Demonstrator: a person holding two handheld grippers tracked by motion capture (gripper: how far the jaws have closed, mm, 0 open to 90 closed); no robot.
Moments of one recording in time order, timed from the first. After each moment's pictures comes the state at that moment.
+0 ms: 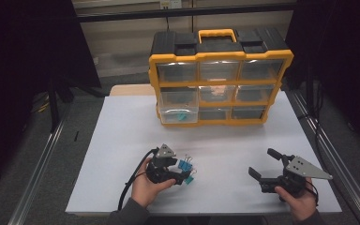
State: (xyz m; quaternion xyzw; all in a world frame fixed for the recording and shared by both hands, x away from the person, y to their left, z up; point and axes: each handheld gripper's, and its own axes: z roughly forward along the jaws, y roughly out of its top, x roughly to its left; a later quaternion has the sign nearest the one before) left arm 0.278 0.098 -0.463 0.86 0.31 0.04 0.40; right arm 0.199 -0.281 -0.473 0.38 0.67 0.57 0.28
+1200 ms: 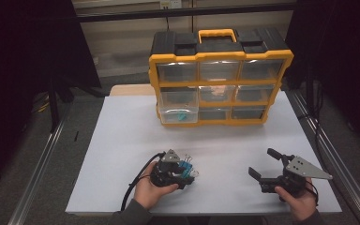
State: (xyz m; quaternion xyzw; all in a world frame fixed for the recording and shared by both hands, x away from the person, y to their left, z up) left arm 0.275 0.089 -0.464 0.88 0.27 -0.01 0.39; right arm 0.200 -0.281 -0.473 0.38 0.67 0.57 0.28
